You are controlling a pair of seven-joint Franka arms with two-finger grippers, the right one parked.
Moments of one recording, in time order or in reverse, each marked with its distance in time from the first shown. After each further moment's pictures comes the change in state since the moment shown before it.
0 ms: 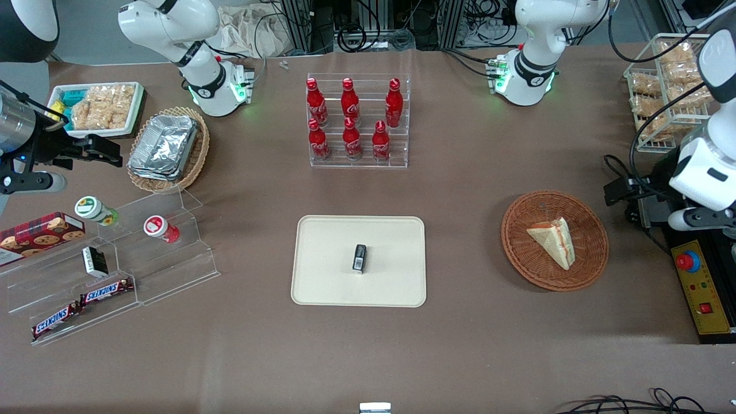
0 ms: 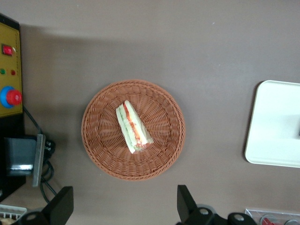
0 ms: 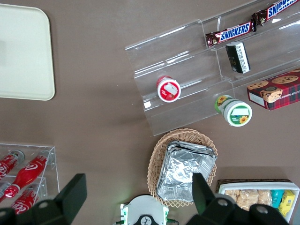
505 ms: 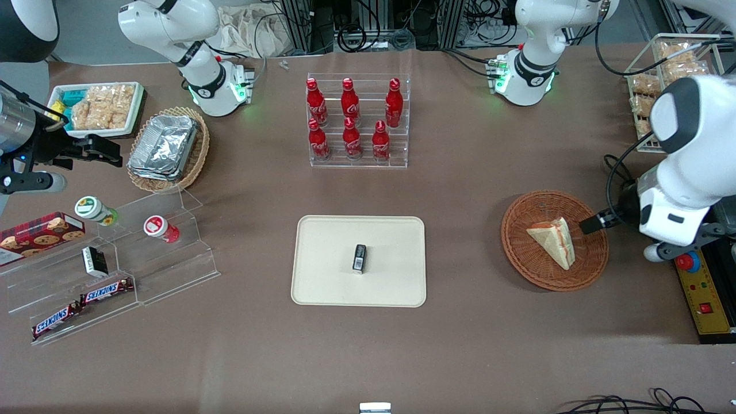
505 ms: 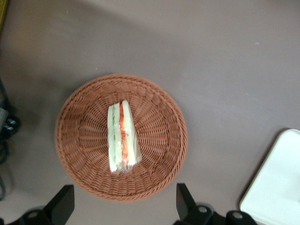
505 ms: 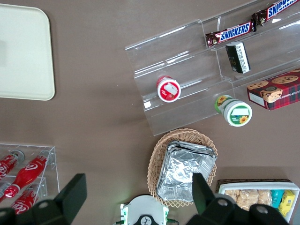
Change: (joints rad) arm 0.002 0.031 0.007 -0.267 0.008 0.325 -0.306
